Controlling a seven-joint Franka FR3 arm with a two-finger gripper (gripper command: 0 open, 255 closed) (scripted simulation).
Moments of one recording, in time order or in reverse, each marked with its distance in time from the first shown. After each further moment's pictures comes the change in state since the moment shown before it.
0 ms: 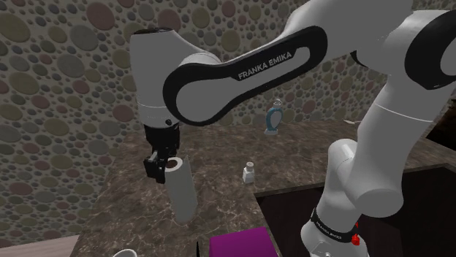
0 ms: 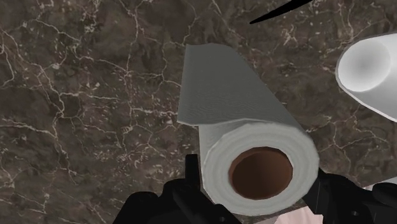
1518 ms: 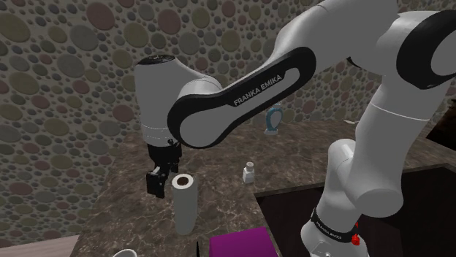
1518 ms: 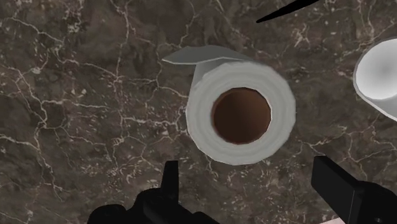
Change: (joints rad) arm 0.001 0.038 0.003 -0.079 -0.013 0.118 0.016
